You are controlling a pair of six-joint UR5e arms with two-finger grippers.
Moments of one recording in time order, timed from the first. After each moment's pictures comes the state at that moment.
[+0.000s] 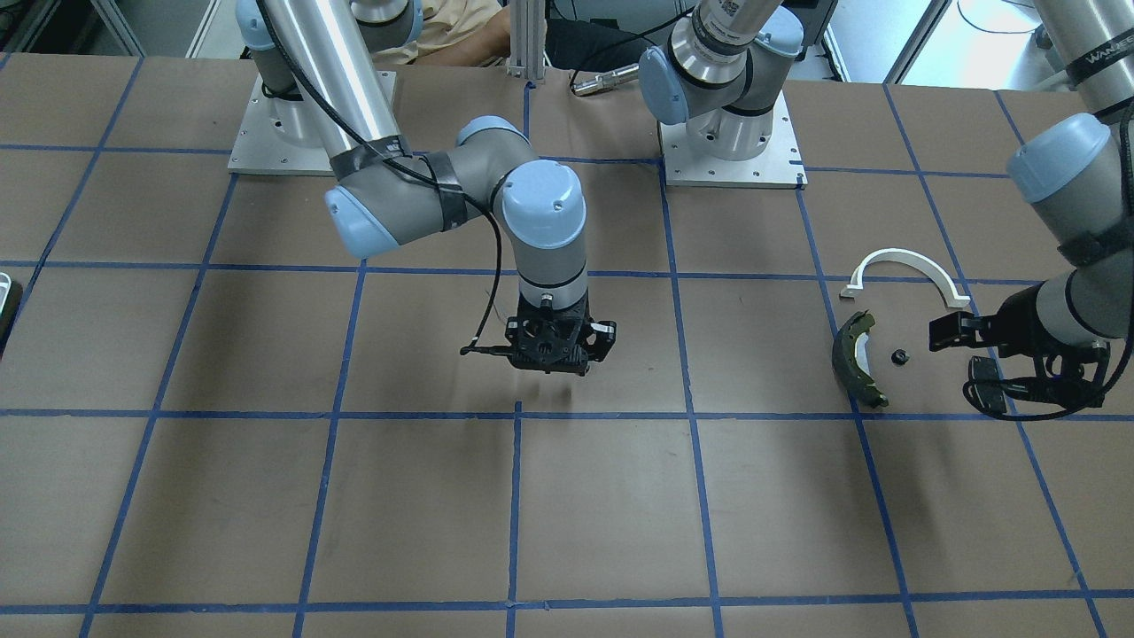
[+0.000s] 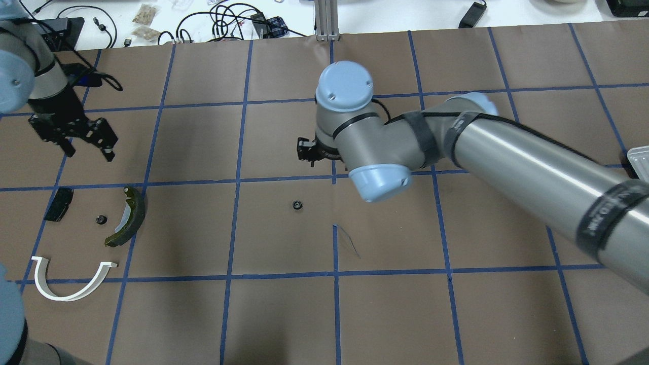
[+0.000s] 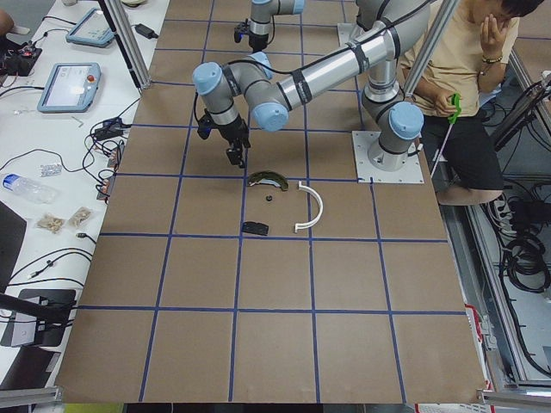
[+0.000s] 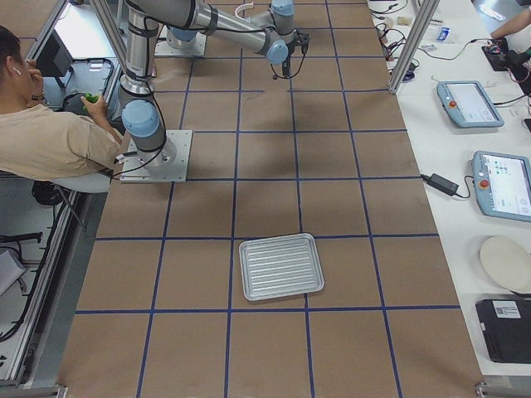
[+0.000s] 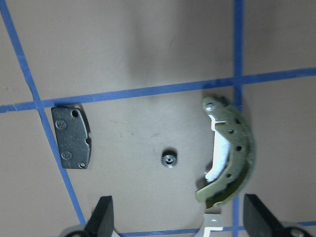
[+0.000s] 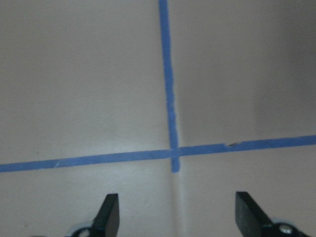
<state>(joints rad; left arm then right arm) -1.25 -1.89 -1.57 -1.46 1.75 0.43 1.90 -1.23 1.74 -2.24 -1.51 0.45</state>
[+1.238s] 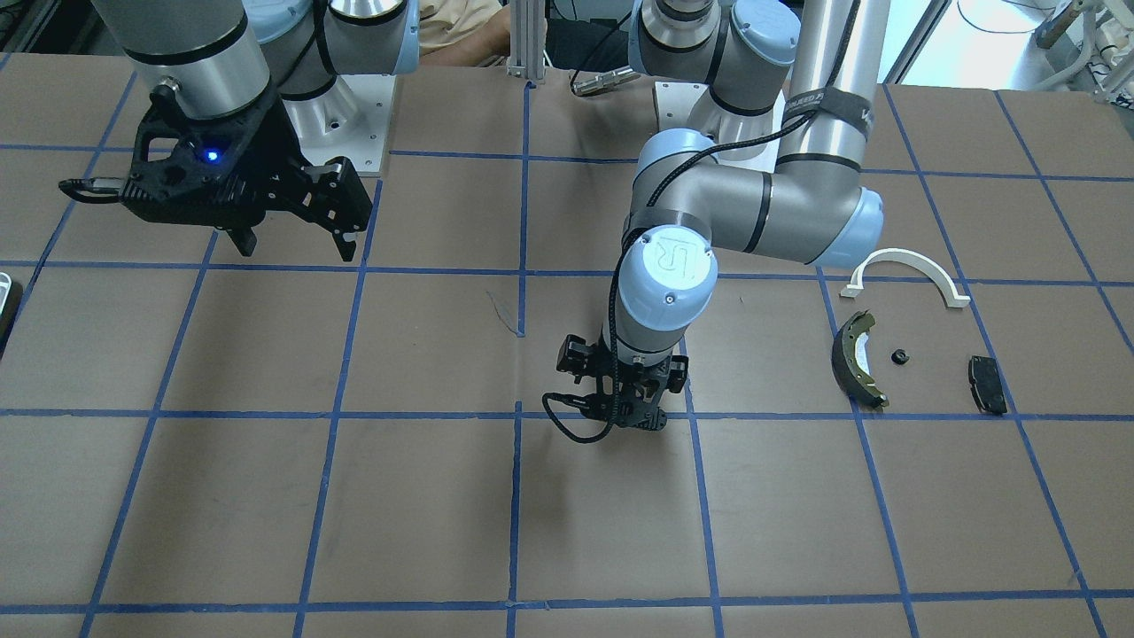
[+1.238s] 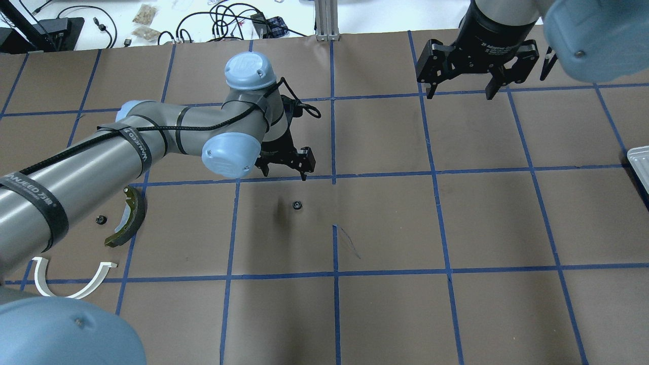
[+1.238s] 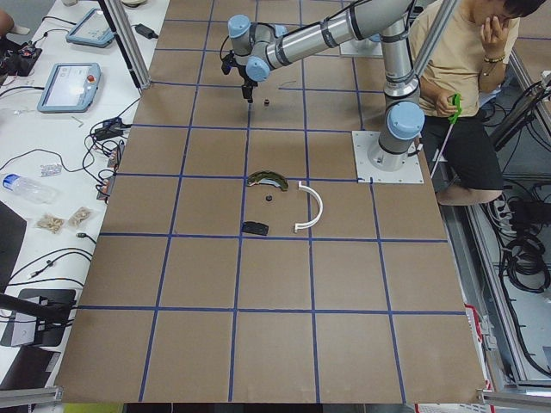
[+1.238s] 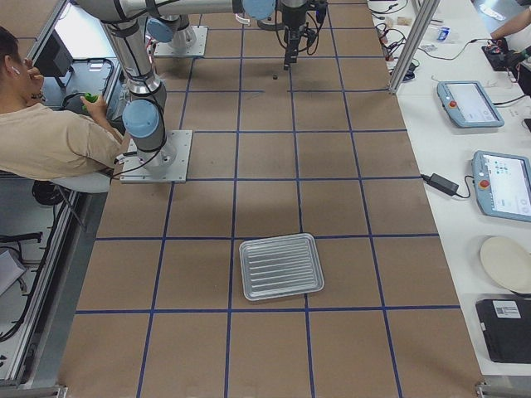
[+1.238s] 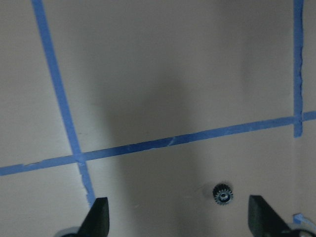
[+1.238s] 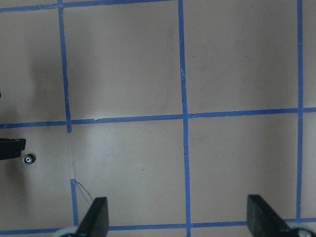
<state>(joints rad) -1.79 -2.01 -1.76 -1.04 1.51 -0.01 1.62 -1.53 1.50 -1.62 -1.56 0.07</state>
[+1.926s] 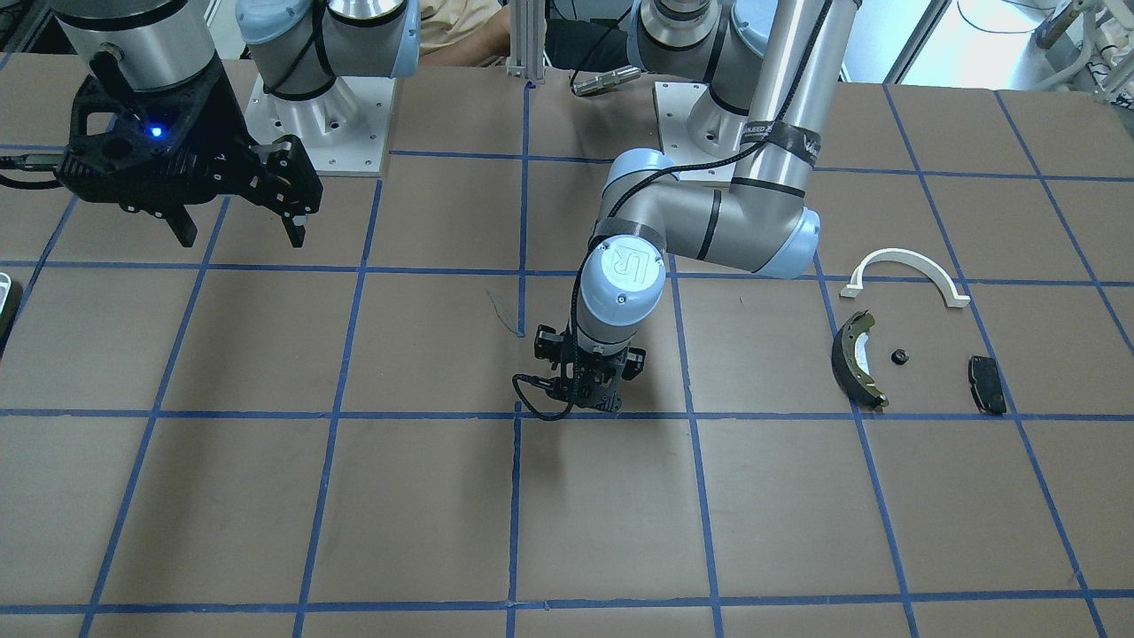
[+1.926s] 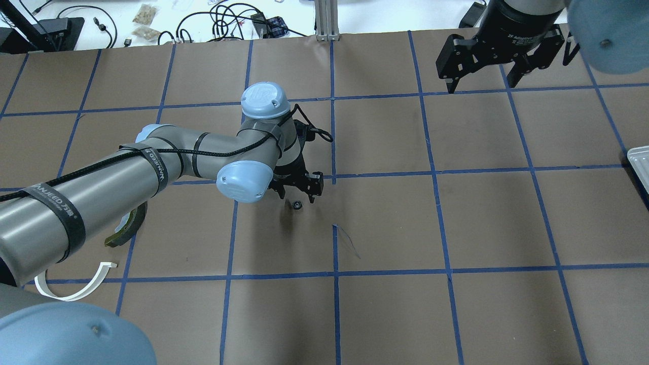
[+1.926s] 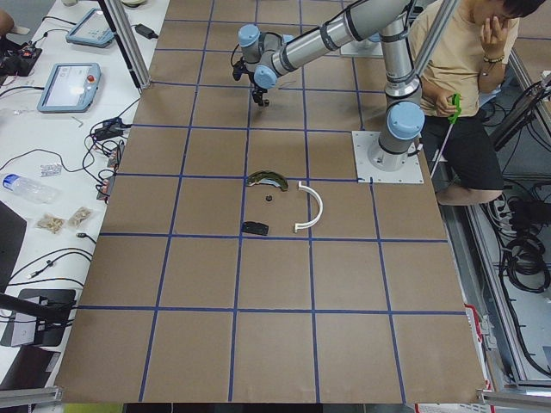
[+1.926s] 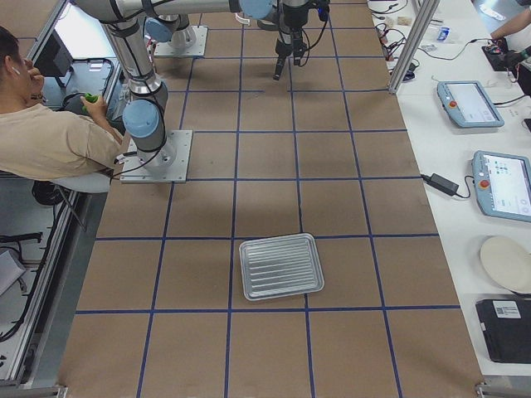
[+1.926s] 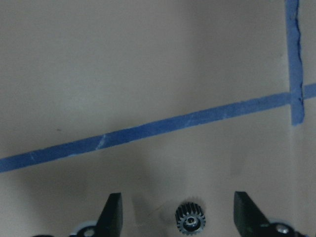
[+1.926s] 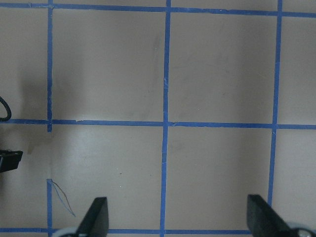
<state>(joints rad) -1.83 -2.03 -1.82 -1.00 1.48 -0.02 1.59 -1.54 1.50 -1.63 -1.59 -0.02</state>
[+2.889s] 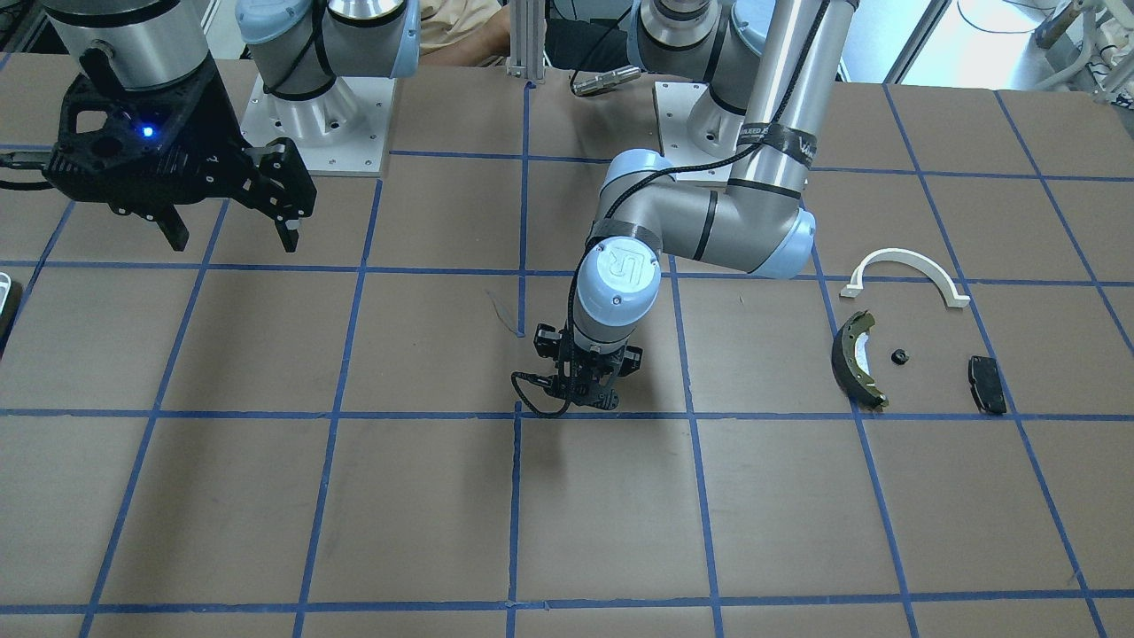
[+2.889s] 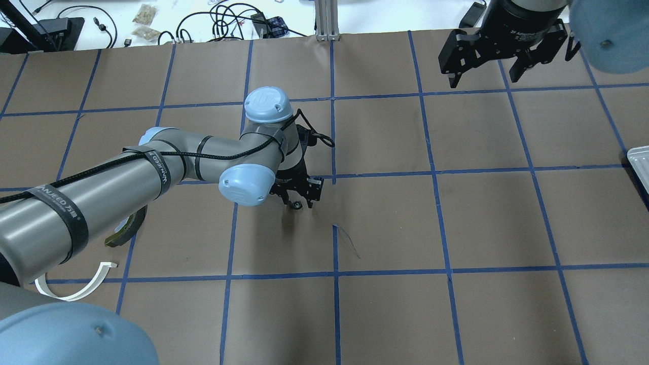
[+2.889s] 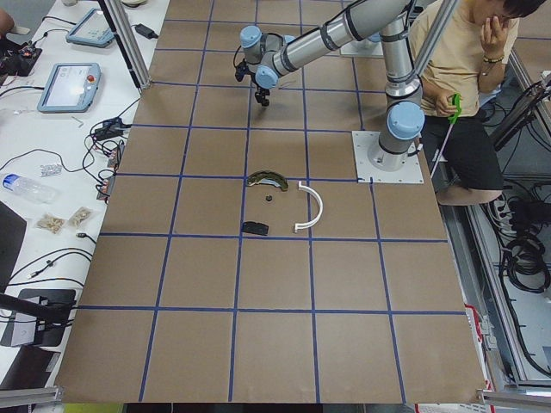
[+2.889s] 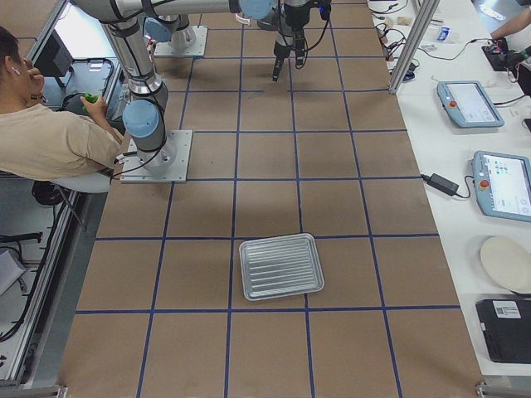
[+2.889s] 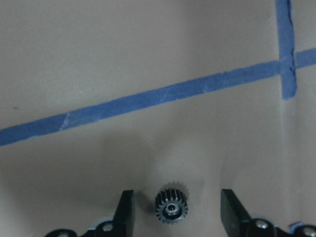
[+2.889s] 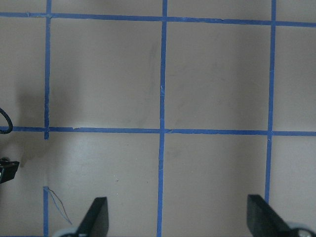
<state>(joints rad) -1.83 -2.03 -1.83 -1.00 1.48 -0.02 1.59 -1.54 1.50 -1.65 -1.60 -0.02</state>
